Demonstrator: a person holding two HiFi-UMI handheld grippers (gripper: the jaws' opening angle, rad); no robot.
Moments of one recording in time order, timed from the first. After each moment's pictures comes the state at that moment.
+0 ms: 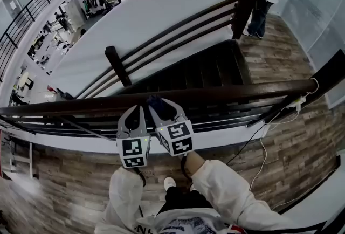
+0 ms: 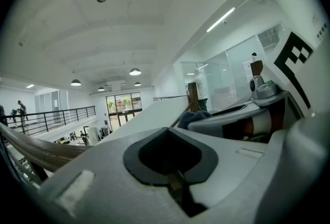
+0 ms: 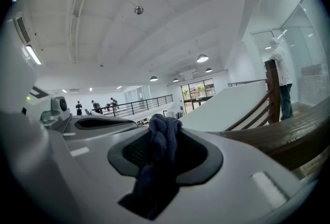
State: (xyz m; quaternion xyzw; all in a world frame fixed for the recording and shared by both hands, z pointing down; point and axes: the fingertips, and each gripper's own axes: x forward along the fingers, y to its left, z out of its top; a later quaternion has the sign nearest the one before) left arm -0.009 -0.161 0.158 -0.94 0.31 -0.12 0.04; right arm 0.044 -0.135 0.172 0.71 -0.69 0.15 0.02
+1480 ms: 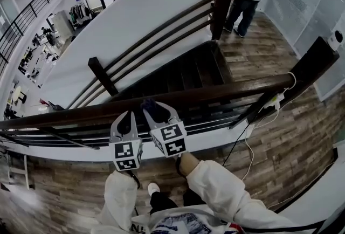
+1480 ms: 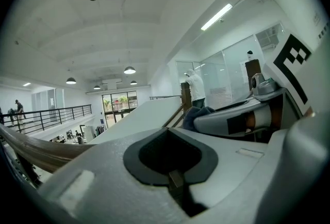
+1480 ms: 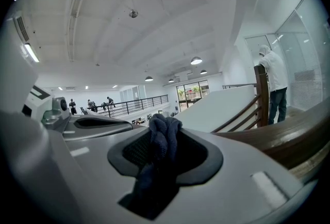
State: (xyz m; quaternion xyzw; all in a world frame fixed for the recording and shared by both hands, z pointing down) left arm 0.118 -0.076 0.165 -0.95 0.30 -0.13 0.03; right arm 0.182 -0.041 0.175 0.72 -0.67 0.15 0.03
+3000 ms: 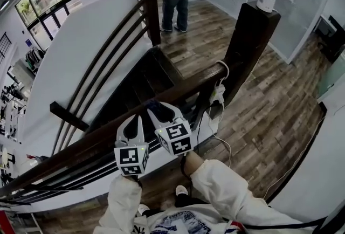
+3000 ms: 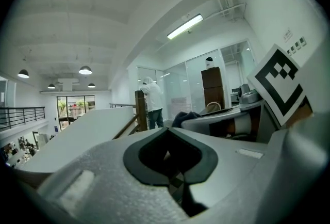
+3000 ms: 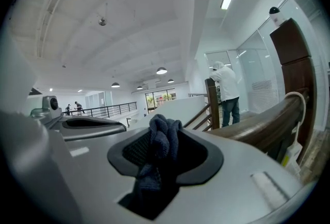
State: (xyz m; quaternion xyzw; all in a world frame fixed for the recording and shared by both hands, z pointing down) left arm 0.430 0.137 0.148 -0.99 0.08 -0.10 0.03; right arm 0.482 0.171 0.163 0.84 -0.53 0.15 0.00
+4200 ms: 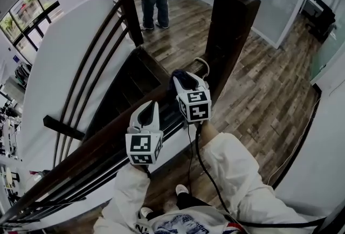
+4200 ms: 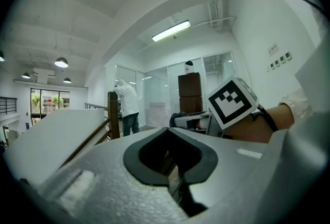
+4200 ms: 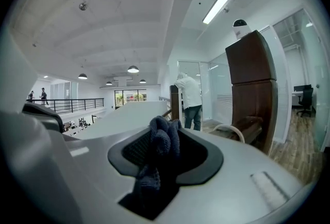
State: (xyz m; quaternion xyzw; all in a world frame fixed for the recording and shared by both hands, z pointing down) left arm 0.548 0.242 0.129 -1.00 -0.05 -0.07 0.01; right arm 0.680 0.295 0.154 0.92 -0.37 0.12 0.04
